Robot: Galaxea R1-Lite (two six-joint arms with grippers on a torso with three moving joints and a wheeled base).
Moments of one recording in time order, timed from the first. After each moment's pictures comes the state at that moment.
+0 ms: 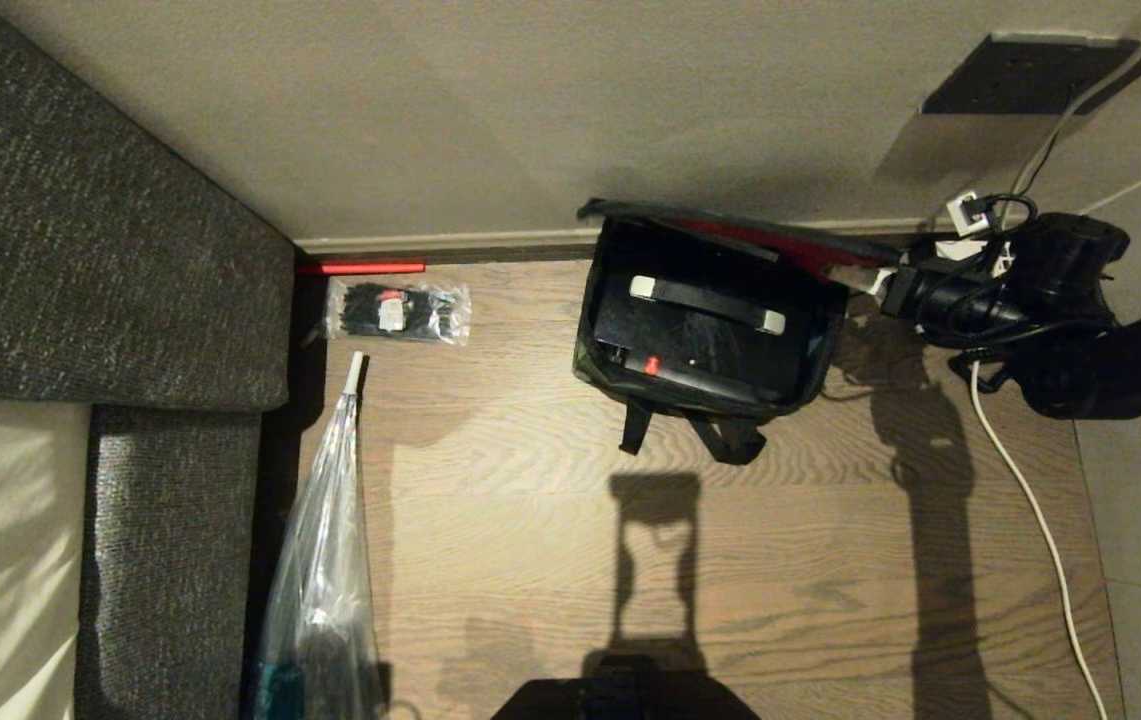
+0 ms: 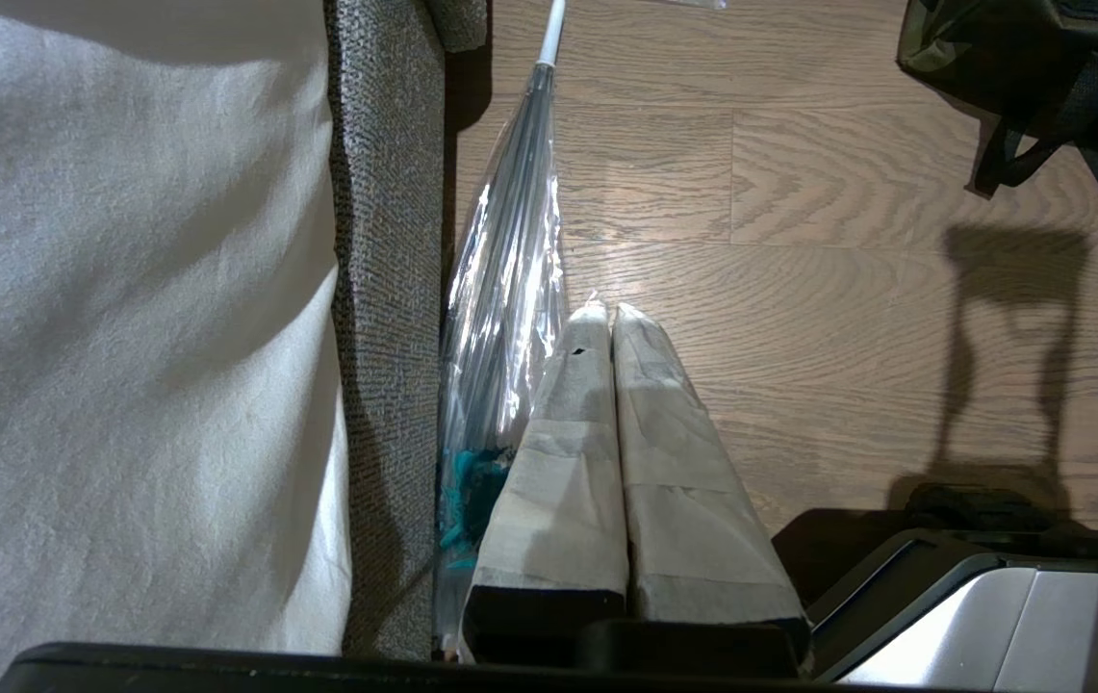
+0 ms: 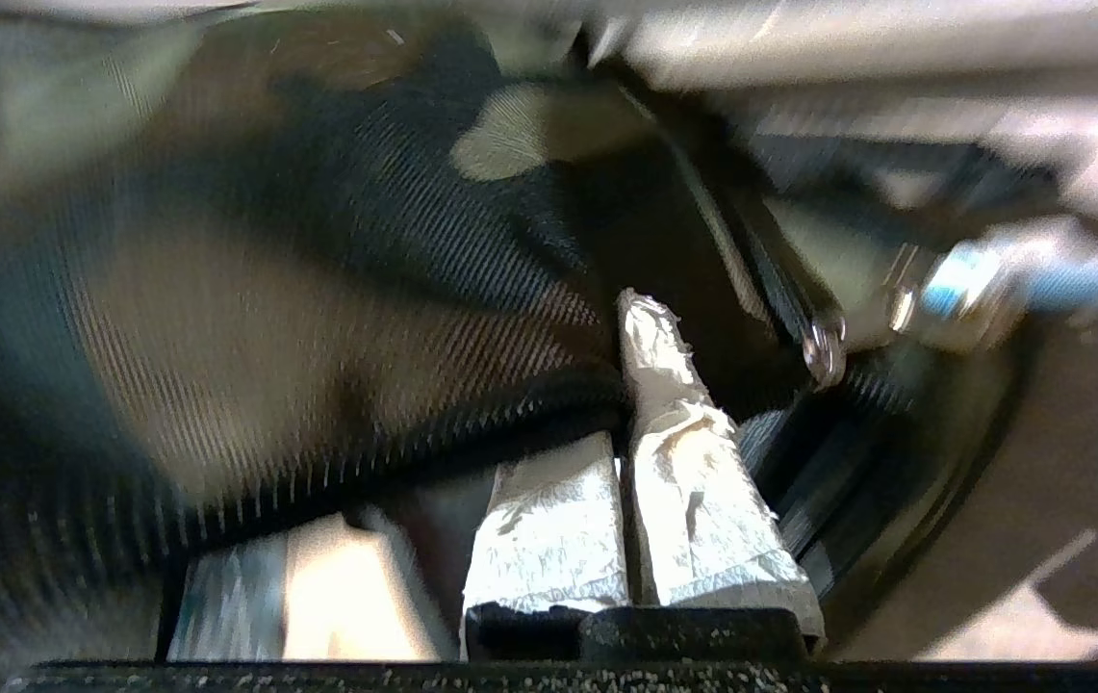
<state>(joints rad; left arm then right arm) 0.00 0.00 0.00 0.01 0.00 0.00 -0.10 2.17 -1.34 -0.96 0.87 0.34</state>
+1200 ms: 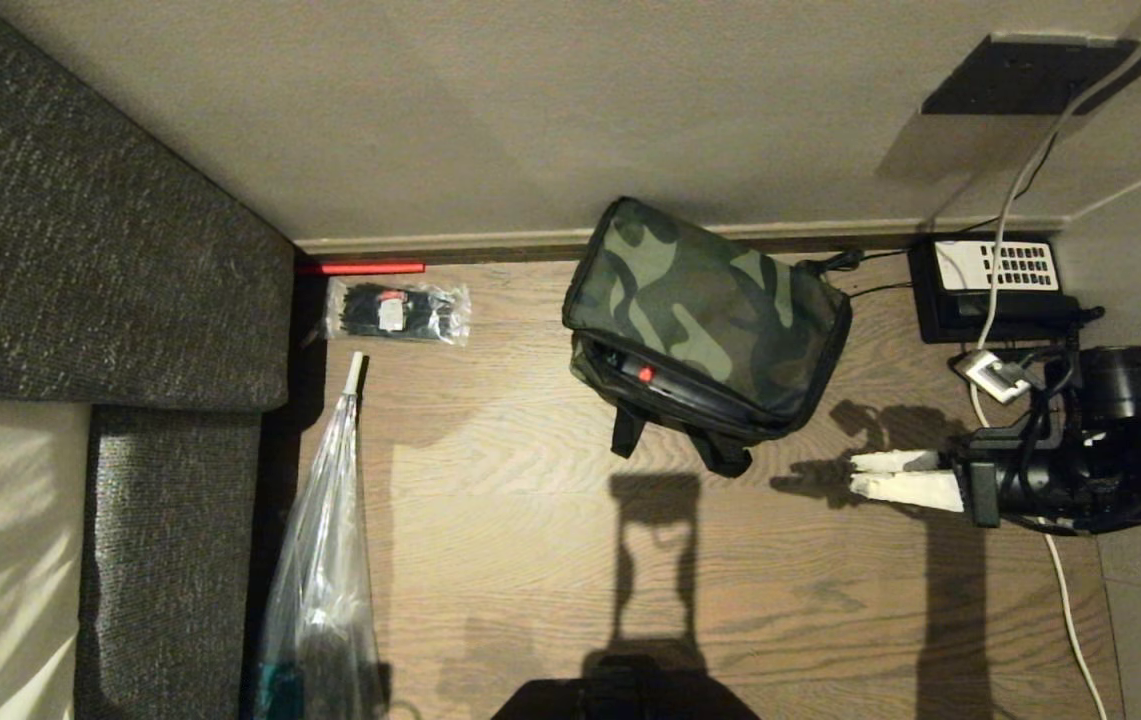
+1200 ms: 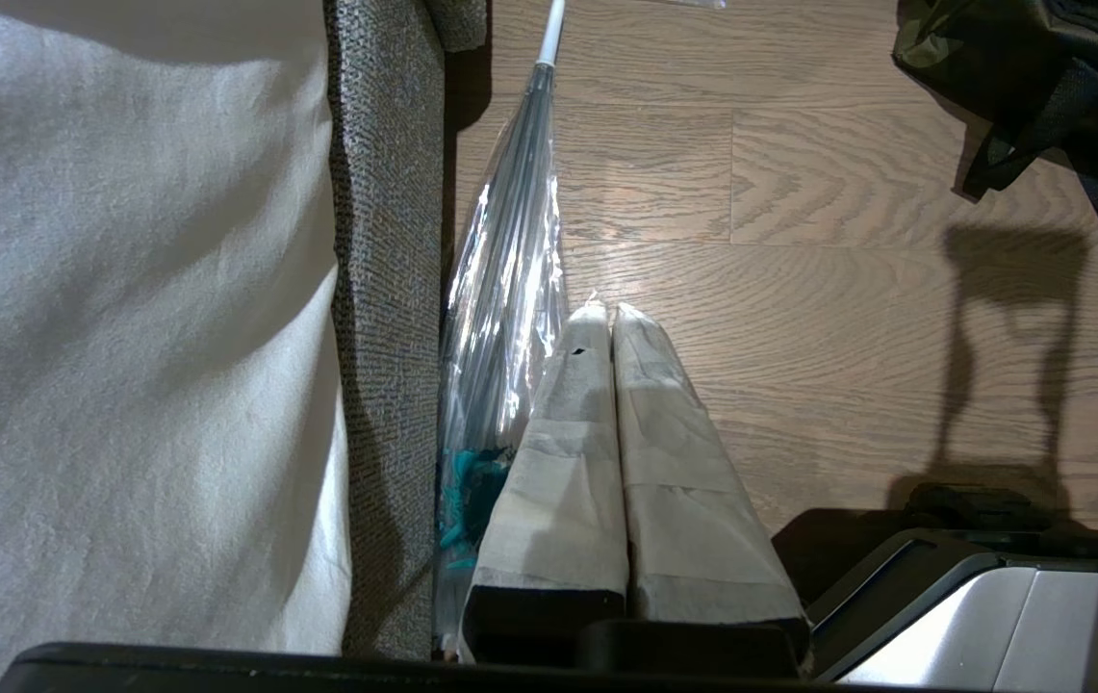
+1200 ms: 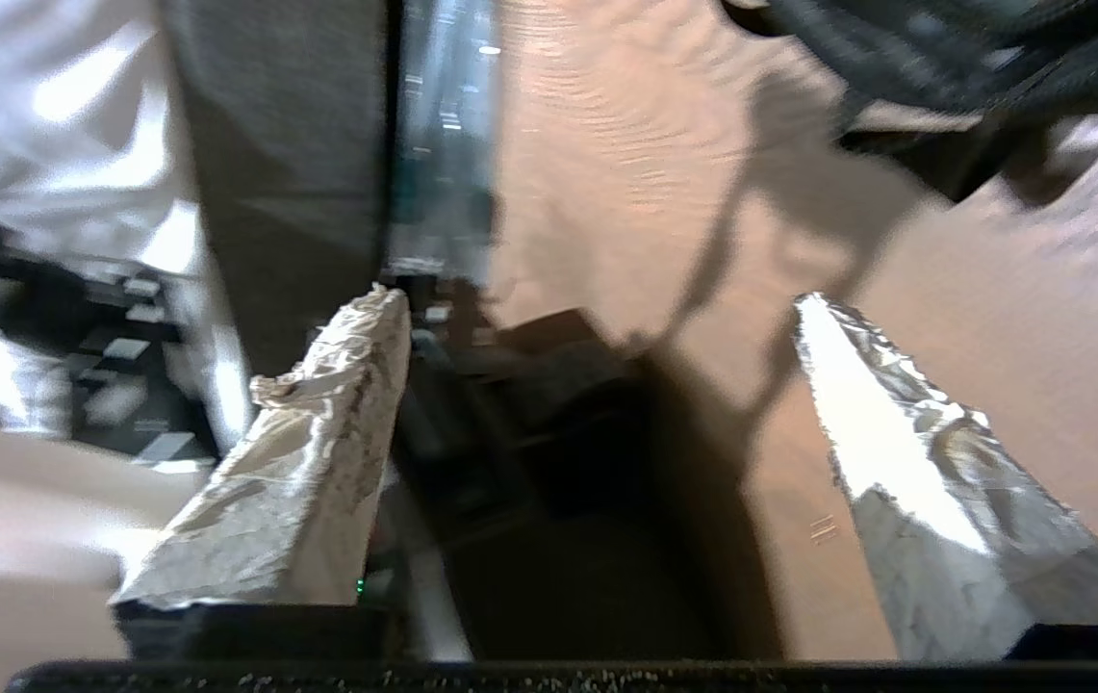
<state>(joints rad) 0.00 0.00 0.00 0.01 0.00 0.00 -0.13 1.83 -0.79 -0.29 1.14 -0.30</state>
